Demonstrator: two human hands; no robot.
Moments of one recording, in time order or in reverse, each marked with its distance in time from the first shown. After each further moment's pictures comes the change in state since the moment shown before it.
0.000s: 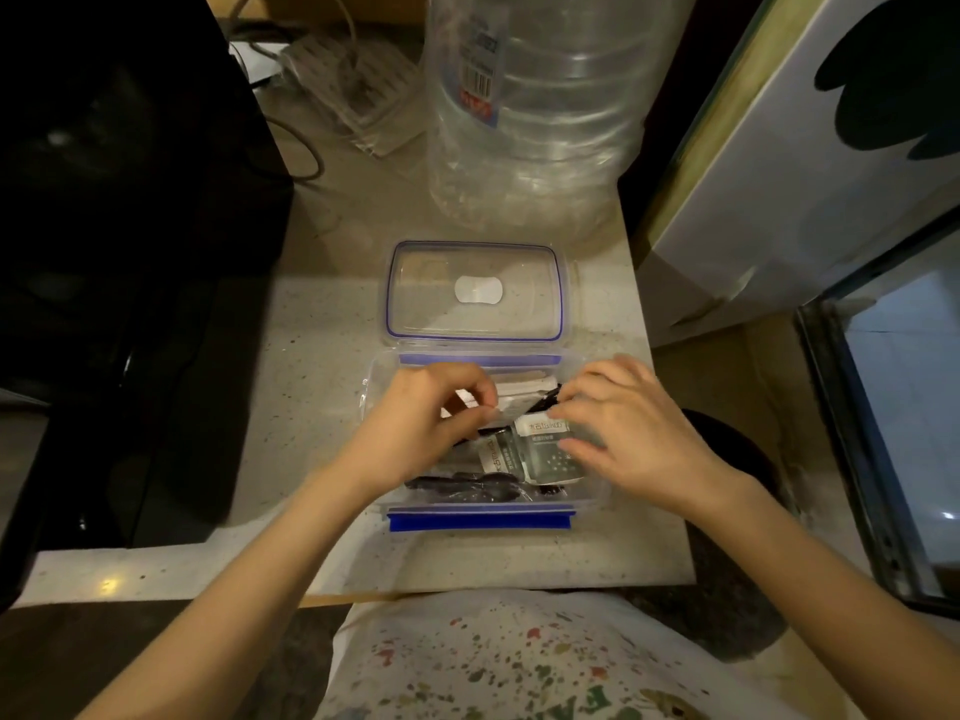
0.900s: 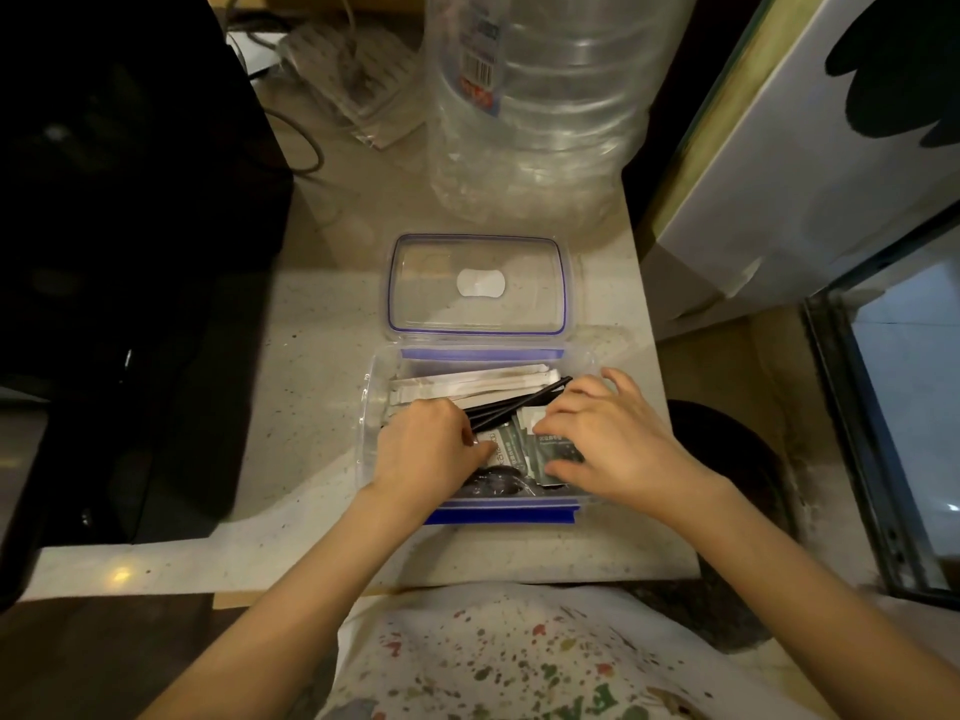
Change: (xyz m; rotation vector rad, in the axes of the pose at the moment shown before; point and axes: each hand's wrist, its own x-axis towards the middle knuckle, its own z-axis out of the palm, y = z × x) left_hand 0.000 -0.017 0.043 0.388 -0.015 -0.446; right_hand 0.007 -0.011 0.014 -0.059 -0.194 0.015
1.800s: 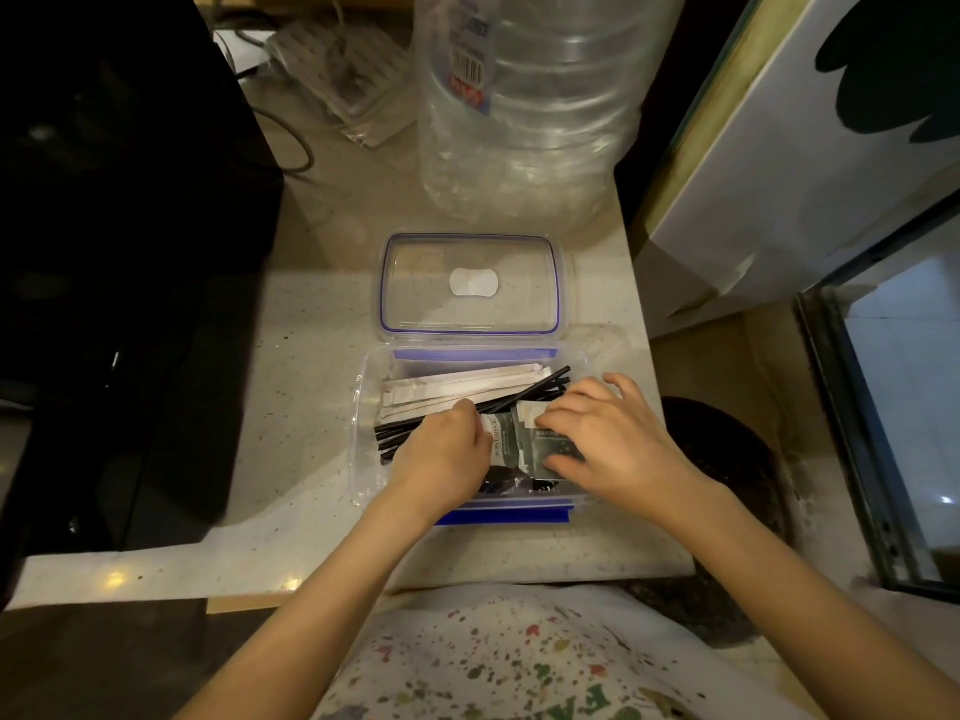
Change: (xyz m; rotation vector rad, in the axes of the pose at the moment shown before) left_hand -0.003 0.017 -0.001 -0.208 -0.136 -0.040; right_hand -0.004 0.003 0.005 0.035 0.029 0.039
